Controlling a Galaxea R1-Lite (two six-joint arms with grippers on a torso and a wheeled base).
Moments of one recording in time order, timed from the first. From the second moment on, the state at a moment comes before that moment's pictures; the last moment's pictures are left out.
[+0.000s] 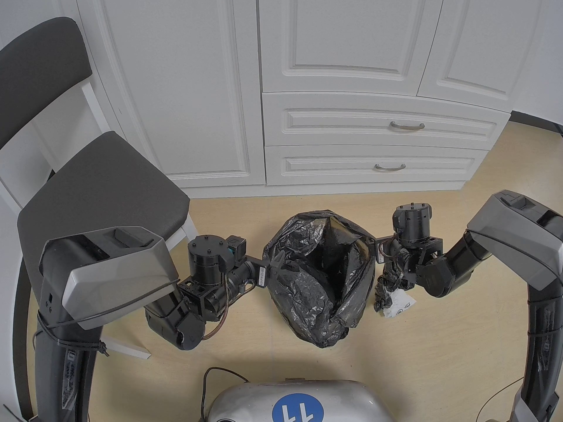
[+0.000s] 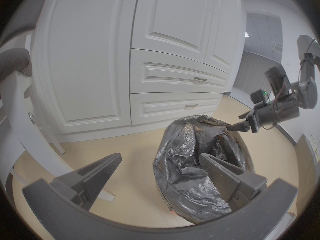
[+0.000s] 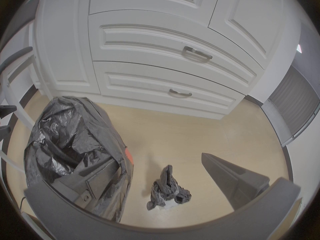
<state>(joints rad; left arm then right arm) -0.52 2.43 -0.95 -1.31 0.08 0.02 0.36 2.32 -1.11 -0.80 -0.46 -0.03</state>
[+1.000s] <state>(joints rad) -0.51 2.50 -1.06 -1.30 0.11 -0.03 0.38 2.29 -1.10 -0.82 -0.39 0.05</state>
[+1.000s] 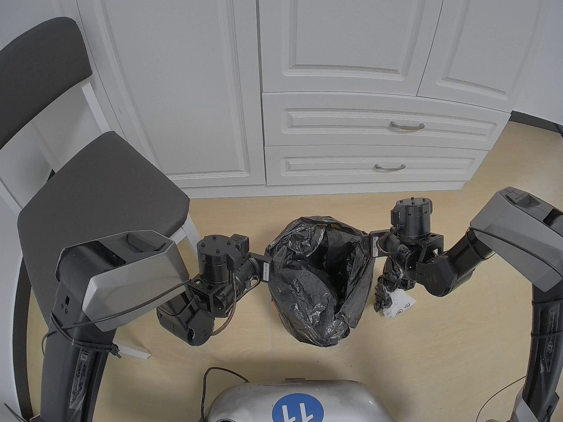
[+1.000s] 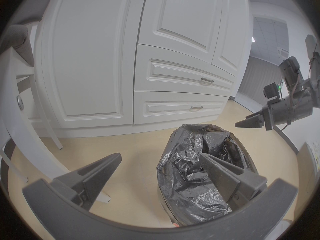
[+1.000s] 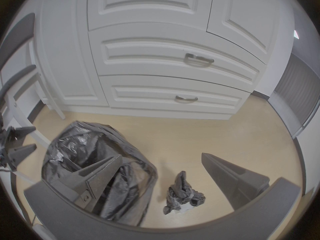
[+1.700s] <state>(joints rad) -0.45 2.63 -1.31 -1.17 0.03 -0.10 0.38 2.44 -1.33 -0.73 -0.27 0.34</state>
